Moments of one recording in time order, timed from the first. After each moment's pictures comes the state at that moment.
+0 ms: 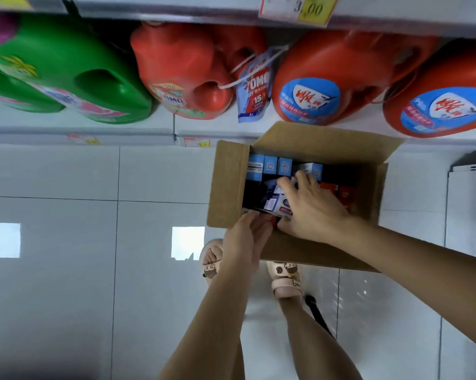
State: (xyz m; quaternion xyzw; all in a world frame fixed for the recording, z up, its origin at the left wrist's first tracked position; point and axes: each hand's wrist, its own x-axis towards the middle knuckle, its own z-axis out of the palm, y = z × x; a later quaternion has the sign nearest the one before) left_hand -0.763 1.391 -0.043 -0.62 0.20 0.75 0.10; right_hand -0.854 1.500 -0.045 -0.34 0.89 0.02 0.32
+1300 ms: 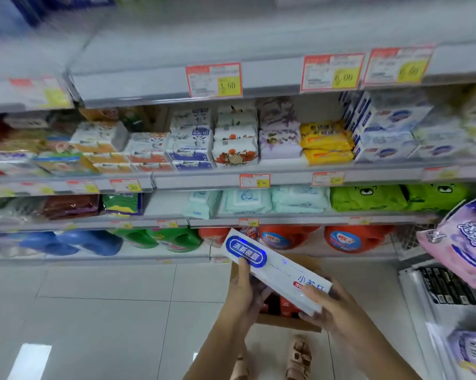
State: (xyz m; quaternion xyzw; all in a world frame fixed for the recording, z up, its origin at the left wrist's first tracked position) left_hand -0.781 1.419 0.333 -0.37 0.36 0.85 0.05; right_hand -0.808 1.590 0.389 0.22 0.59 -0.68 0.39
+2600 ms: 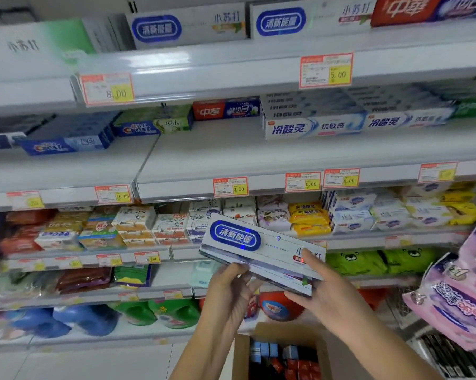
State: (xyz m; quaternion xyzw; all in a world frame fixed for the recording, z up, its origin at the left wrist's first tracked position) left_hand -0.816 1.373 0.527 -0.17 0.31 0.93 -0.04; right_hand -0.858 1.538 0.542 0.14 0.43 -0.84 0.30
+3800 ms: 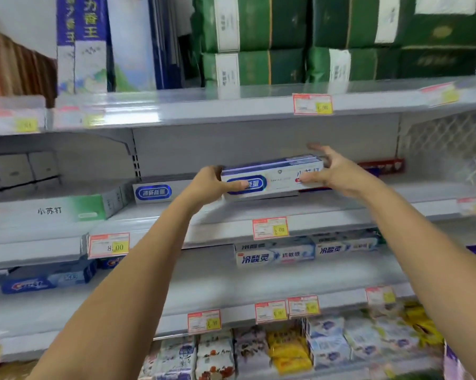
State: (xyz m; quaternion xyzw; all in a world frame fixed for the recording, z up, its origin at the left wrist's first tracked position) left_hand -0.983 1.346 0.865 0.07 0.88 0.43 -0.18; right_hand -1.049 1.612 0.866 -0.25 0.77 -0.58 -0.06
